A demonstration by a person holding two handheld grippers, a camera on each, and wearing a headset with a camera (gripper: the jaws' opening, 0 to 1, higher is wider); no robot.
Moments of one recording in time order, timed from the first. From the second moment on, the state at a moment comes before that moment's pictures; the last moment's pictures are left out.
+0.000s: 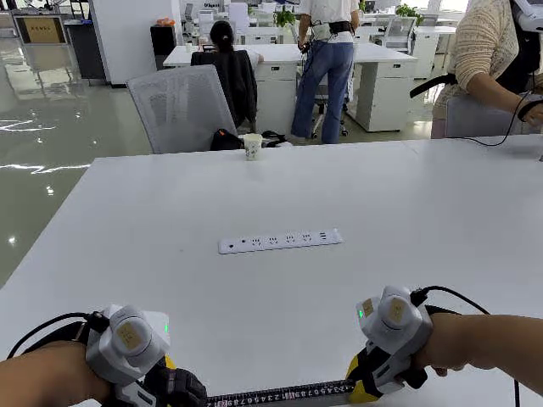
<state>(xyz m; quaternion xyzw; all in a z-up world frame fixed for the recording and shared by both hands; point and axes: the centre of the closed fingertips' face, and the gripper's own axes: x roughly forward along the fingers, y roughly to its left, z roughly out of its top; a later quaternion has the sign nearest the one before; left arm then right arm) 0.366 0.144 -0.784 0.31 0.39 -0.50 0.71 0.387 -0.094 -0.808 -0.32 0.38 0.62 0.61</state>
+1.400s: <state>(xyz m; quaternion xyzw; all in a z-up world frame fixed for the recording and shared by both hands) 0.368 0.140 -0.783 0.30 0.38 -0.50 0.72 0.388 -0.102 -0.808 -0.34 0.38 0.62 0.60</state>
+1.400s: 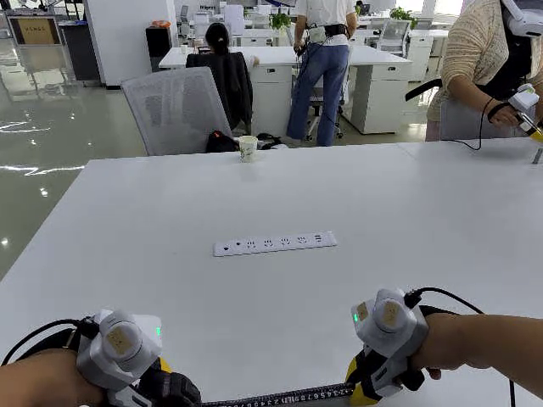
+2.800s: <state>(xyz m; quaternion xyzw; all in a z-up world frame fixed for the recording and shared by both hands) 0.358 0.157 -0.769 0.27 0.40 -0.48 0.73 0.383 -0.106 -0.799 -0.38 0.38 0.60 0.59</state>
